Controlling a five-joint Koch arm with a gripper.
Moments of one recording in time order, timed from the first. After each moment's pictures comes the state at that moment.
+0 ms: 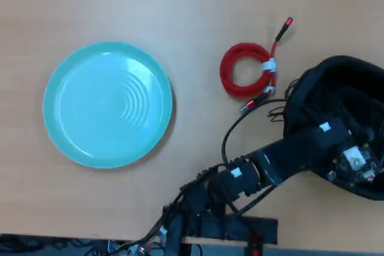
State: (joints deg) arm 149.1 82.1 81.8 56.1 -12.2
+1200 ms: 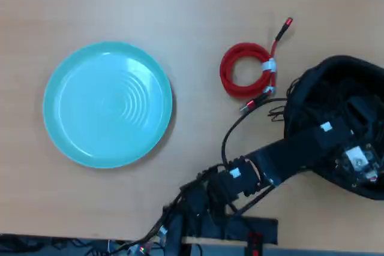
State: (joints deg) arm 149.3 82.9 78.0 62.2 -12.4
